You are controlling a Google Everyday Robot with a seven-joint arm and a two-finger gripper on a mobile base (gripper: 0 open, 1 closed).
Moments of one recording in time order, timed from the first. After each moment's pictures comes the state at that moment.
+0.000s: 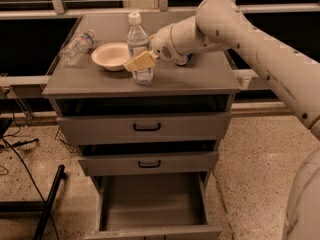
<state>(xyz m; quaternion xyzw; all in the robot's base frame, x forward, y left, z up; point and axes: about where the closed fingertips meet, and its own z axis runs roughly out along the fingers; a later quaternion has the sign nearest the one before) 0.712 0.053 0.901 -0.53 0.68 0.23 0.45</state>
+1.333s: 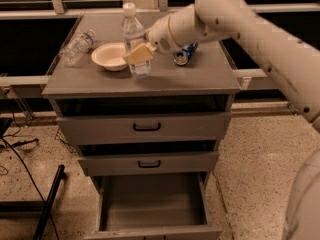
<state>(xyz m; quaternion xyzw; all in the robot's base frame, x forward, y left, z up) 0.701 0.058 0.927 -0.54 0.68 0.23 0.45</state>
